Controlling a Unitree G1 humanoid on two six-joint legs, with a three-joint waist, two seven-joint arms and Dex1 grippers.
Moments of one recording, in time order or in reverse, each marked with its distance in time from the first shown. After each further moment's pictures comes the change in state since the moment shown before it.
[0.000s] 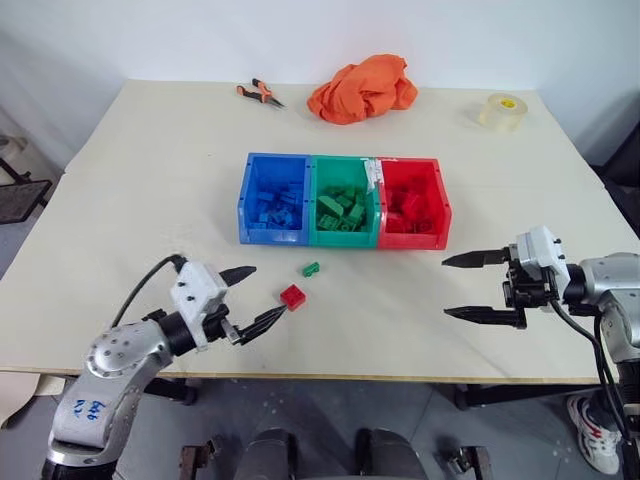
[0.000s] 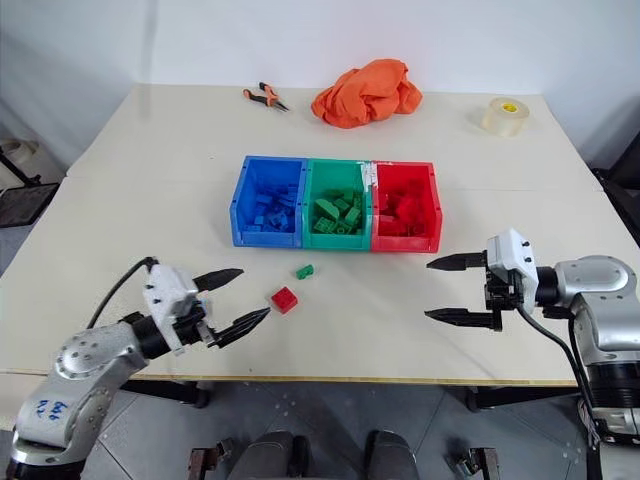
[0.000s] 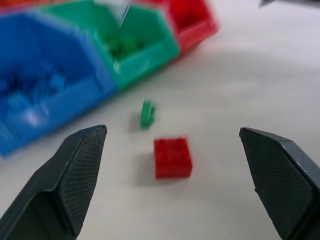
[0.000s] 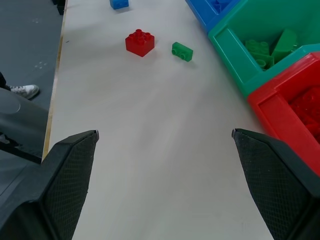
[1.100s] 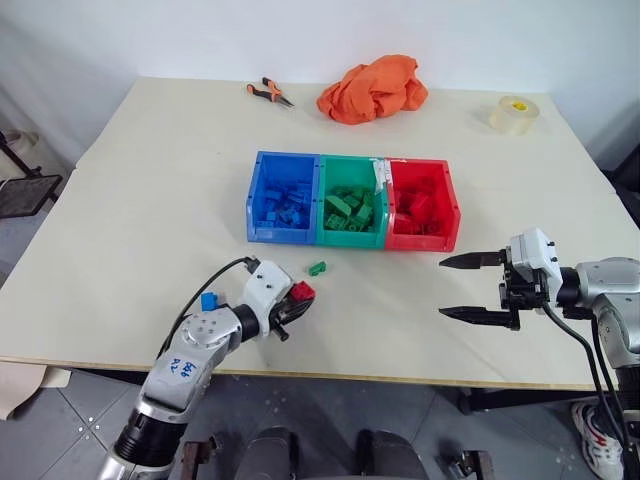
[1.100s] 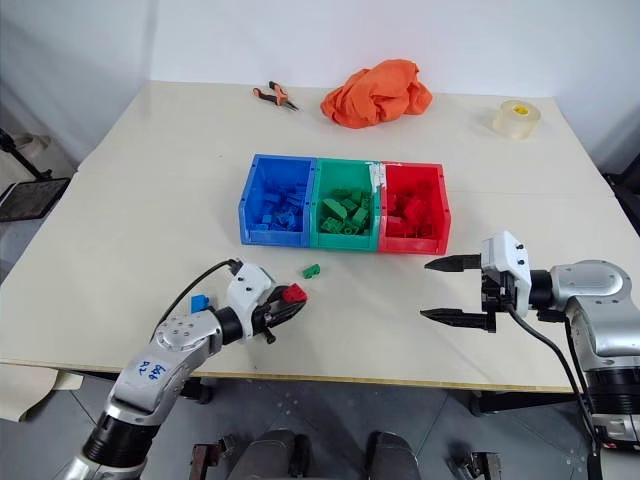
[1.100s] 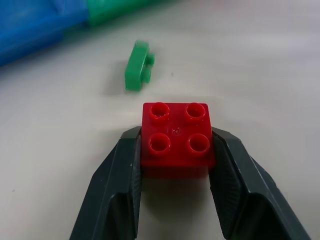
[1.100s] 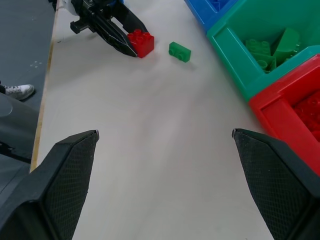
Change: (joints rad) left arm -0.245 -0.188 -0.241 0.213 0.157 0.061 0.104; right arm 0.054 0.001 -0.014 -0.058 0.004 0.018 -0.085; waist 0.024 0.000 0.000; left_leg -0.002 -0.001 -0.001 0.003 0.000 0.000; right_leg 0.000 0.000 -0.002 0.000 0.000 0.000
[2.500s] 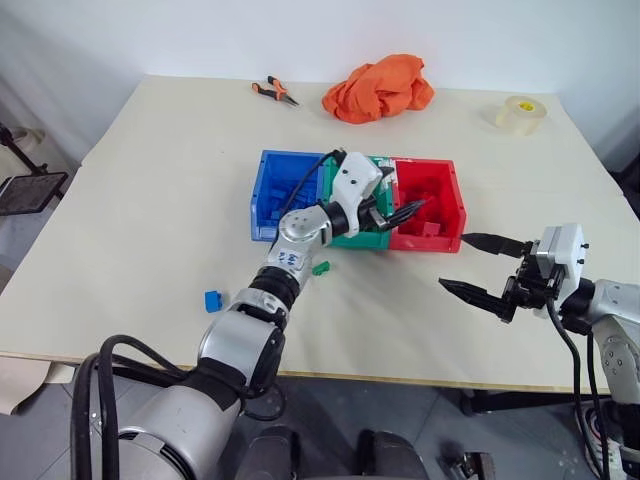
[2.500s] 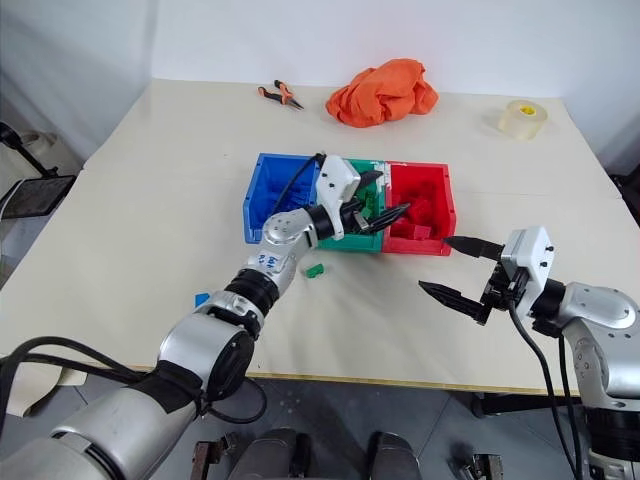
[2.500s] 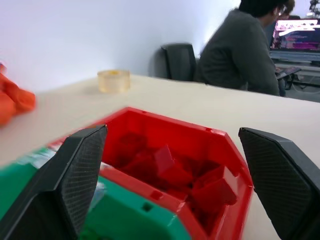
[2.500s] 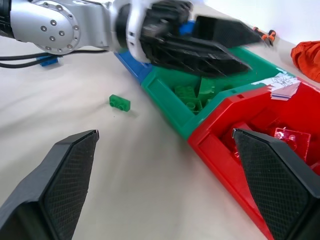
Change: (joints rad) left arm -0.783 -0.368 0.151 1.250 0.075 -0.883 -0.231; right arm 0.178 0.104 -0.175 -0.237 0.104 0.055 -0.295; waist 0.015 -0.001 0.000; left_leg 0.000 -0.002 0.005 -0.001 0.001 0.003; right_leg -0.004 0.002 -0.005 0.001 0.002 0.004
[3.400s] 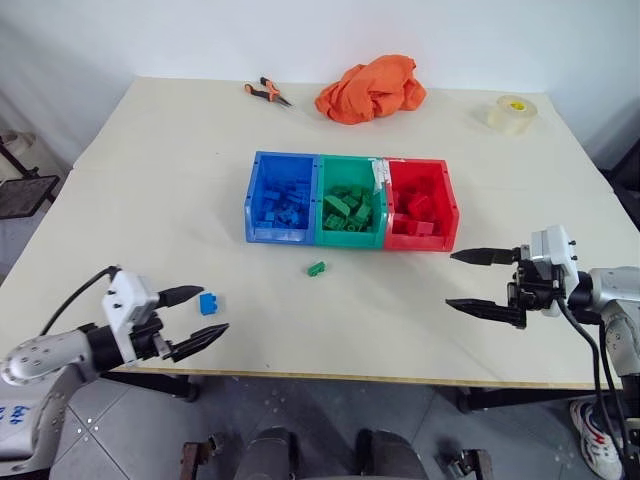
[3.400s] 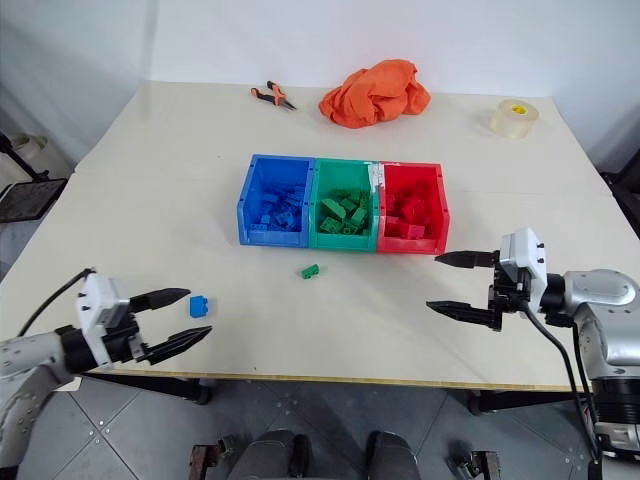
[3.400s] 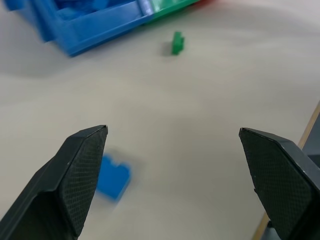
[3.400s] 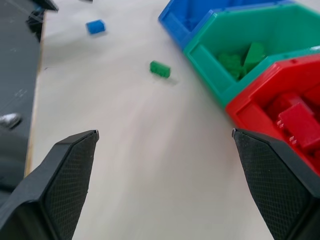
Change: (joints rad) left arm 1.207 0.764 0.468 -1.296 -0.403 0.762 -0.238; right arm -0.143 -0.108 0.103 0.260 -0.029 -0.051 0.309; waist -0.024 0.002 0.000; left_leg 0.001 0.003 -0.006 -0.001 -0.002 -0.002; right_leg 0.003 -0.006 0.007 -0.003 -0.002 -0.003
